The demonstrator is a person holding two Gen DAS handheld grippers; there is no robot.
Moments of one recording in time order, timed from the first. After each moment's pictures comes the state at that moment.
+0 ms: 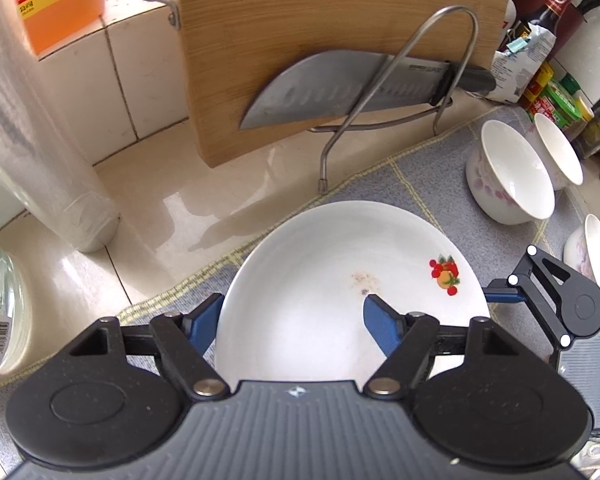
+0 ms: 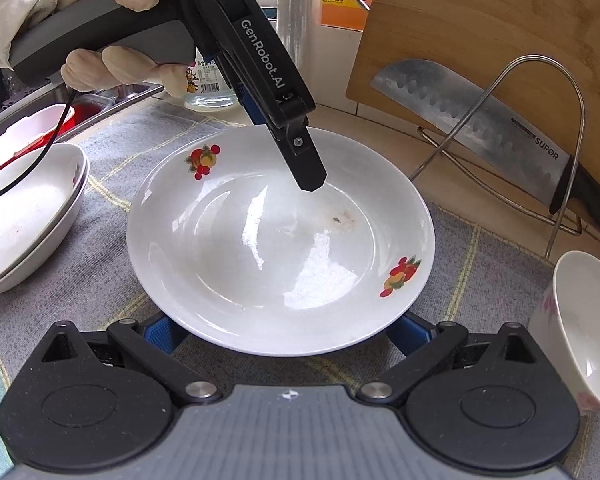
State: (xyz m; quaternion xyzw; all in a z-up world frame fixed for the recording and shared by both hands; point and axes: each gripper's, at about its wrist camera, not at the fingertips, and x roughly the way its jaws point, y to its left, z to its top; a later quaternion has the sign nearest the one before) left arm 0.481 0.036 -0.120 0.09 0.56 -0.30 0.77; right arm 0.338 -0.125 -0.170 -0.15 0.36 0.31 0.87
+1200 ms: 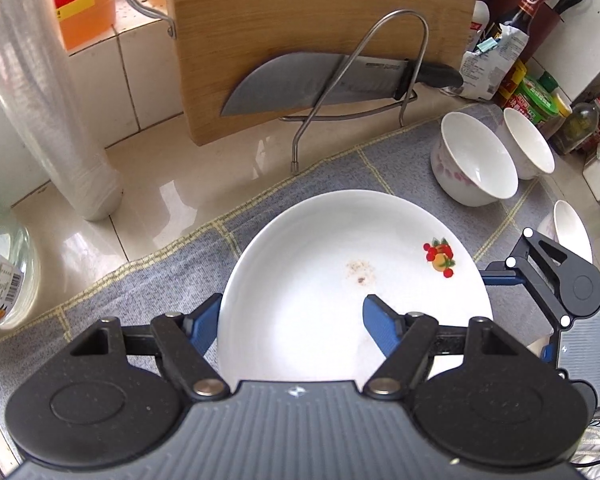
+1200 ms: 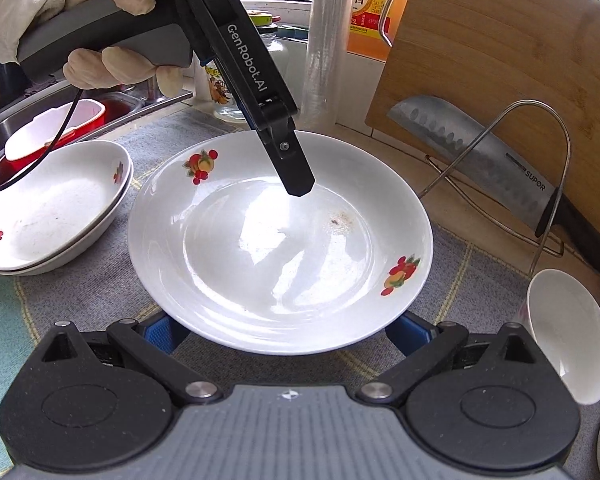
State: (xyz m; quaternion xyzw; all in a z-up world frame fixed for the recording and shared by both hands) left arm 0.440 0.048 -0.091 0.08 0.55 -0.29 0.78; right arm 0.303 -0.128 -0.144 -0.17 0.34 0.33 0.86
